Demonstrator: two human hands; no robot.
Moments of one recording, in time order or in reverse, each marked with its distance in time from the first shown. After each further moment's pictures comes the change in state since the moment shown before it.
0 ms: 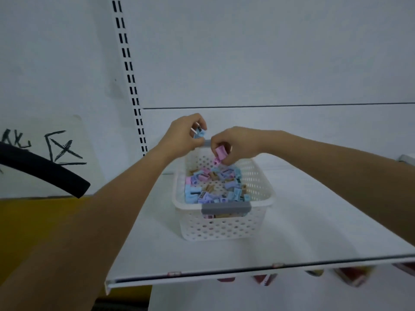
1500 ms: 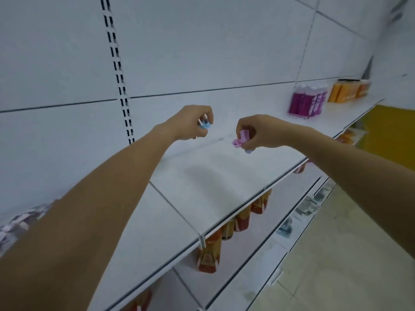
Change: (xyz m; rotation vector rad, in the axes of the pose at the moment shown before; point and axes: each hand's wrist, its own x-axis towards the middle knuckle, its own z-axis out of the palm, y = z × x) left_hand 0.235 0.542 0.590 -0.195 -0.524 0.545; right_hand -0.634 0.509 -0.039 0.150 0.302 0.927
